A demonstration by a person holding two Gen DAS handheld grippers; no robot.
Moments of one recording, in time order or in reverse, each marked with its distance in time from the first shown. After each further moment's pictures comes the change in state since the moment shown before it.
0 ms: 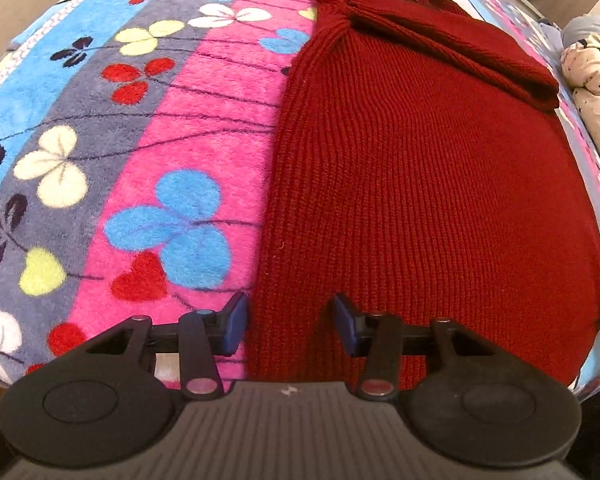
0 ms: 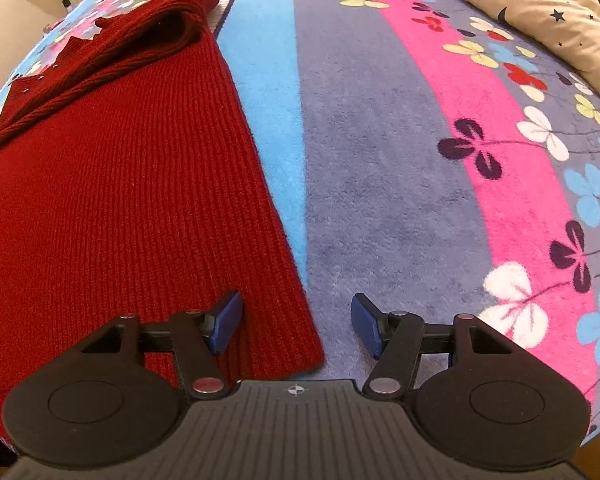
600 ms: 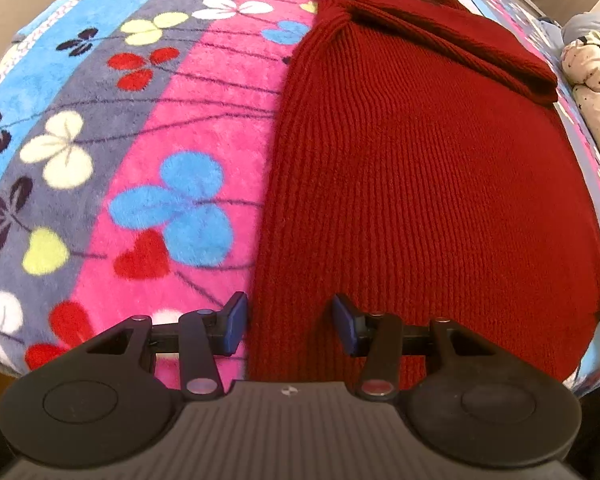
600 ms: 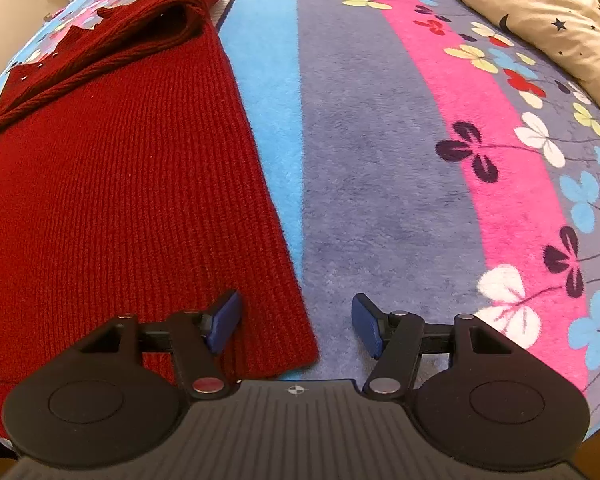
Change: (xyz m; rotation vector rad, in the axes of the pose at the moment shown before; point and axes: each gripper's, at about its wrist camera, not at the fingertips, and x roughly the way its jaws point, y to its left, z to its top) left arm -0.001 0.000 -0.011 -0.004 0.008 -0.002; right arm 0.000 0.002 -0.002 -0.034 0.008 -0.024
